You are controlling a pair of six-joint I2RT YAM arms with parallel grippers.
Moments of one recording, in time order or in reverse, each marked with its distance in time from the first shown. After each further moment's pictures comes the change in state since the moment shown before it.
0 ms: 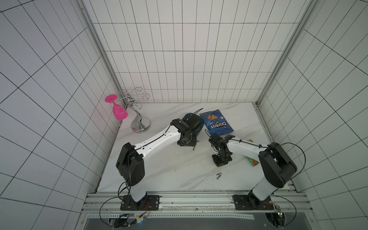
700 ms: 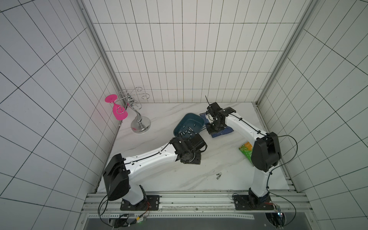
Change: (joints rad) left arm -0.218 -0.201 -0.283 0.169 0.039 -0.181; right arm -0.135 0.299 0.789 -0.142 0.005 -0.140
